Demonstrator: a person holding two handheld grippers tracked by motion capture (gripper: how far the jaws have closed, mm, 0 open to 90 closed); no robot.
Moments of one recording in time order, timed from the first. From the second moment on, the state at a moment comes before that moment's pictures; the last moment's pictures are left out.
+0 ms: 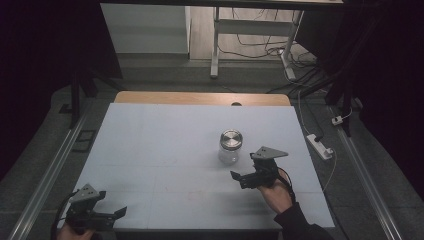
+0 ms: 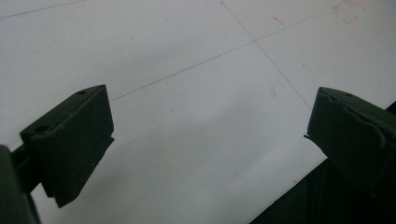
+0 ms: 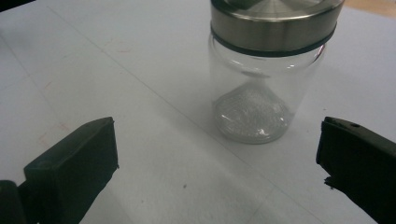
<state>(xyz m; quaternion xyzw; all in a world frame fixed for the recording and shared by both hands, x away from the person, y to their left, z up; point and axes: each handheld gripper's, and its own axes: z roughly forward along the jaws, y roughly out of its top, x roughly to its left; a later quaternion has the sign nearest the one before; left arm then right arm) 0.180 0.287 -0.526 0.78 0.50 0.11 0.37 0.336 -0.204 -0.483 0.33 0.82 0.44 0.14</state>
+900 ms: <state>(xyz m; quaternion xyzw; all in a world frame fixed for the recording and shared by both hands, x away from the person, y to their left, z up) 0.181 0.288 -0.526 0.78 0.50 0.10 0.37 0.398 -0.167 -0.498 0.35 0.83 0.40 0.14</state>
